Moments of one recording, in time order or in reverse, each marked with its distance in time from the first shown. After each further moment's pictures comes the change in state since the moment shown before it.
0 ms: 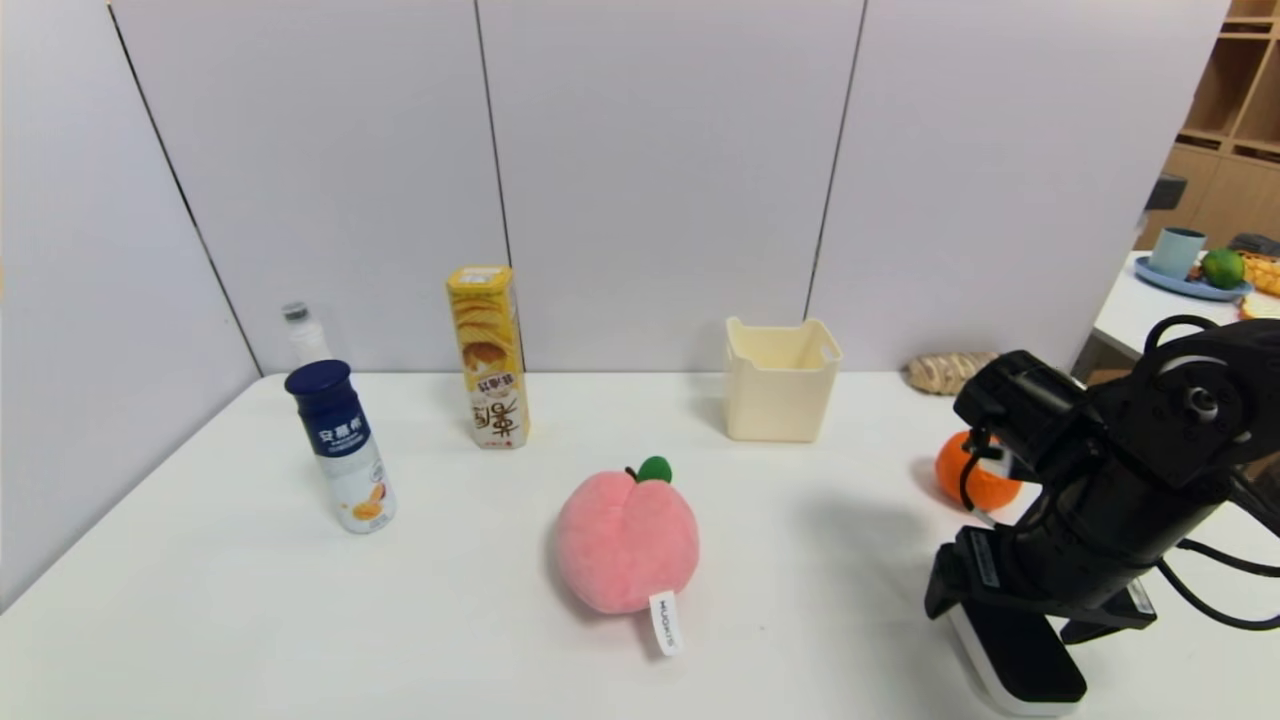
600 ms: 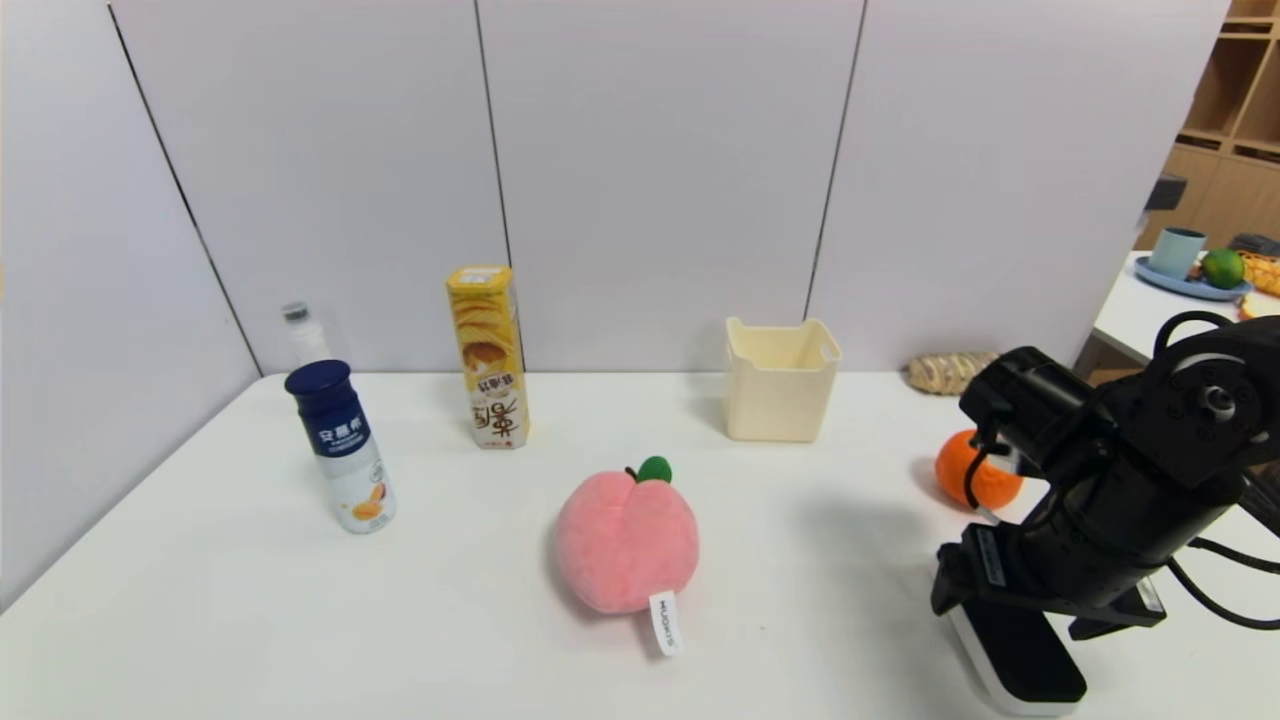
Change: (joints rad) left arm 0.000 0.000 0.000 0.000 0.000 0.000; right arm 0.002 -0.023 0.003 0.002 -0.028 0.010
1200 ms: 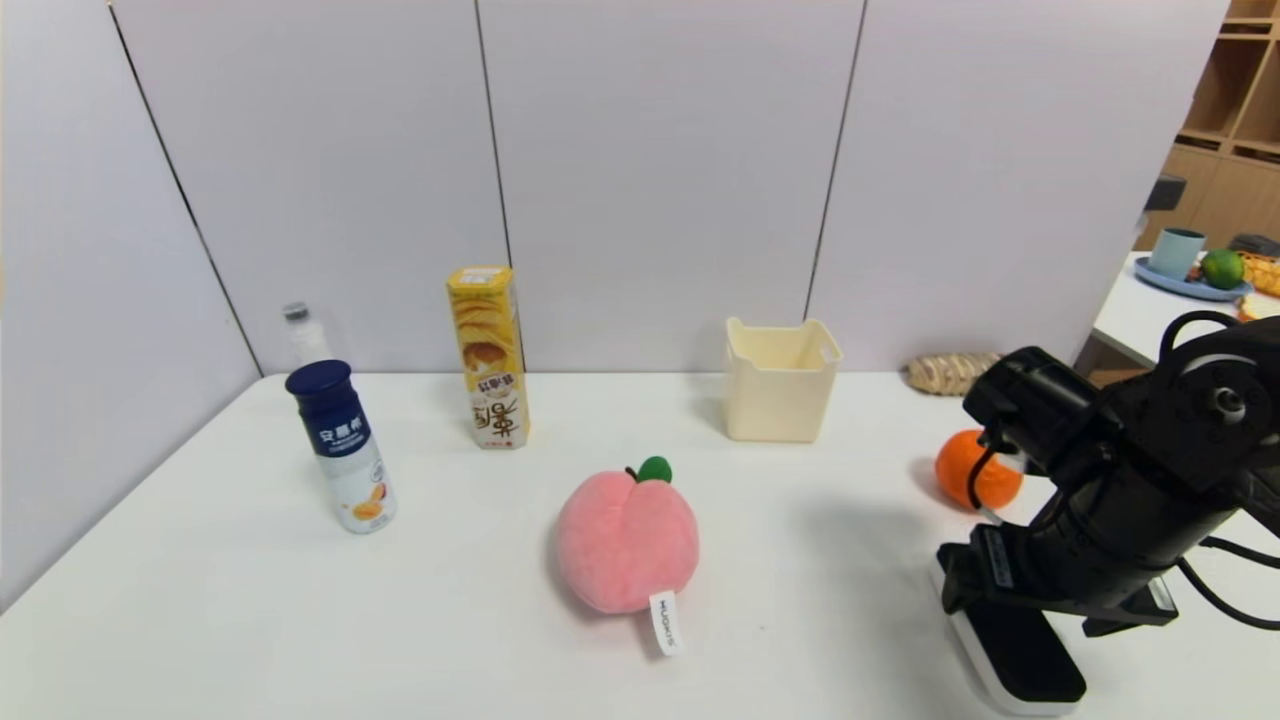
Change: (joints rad) left arm 0.000 0.000 0.000 0.000 0.000 0.000; right arm 0.003 -0.009 0.007 0.003 -0.050 0.005
